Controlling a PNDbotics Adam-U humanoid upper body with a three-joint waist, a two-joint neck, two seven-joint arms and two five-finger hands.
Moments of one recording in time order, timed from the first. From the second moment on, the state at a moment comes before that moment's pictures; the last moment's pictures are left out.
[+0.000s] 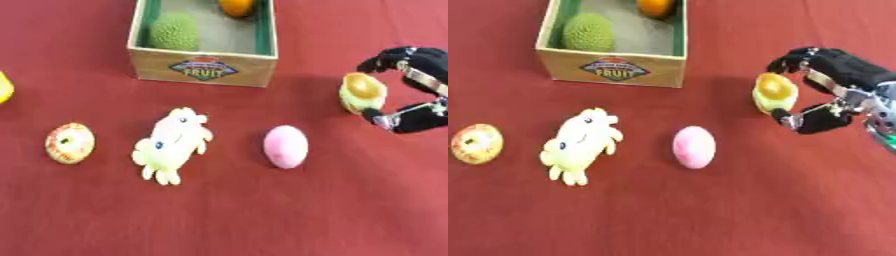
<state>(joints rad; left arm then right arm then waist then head) -0.22 0.37 0.22 -1.98 0.12 -0.29 0.30 -0.25 -1.08 0.14 -1.94 0.49 0.27 0.27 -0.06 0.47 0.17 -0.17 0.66</state>
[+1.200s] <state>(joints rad) -0.23 0.37 0.22 -1.98 0.13 -0.29 0.30 -0.28 -1.06 0.13 -1.89 0.52 0.30 0.15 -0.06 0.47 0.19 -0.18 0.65</state>
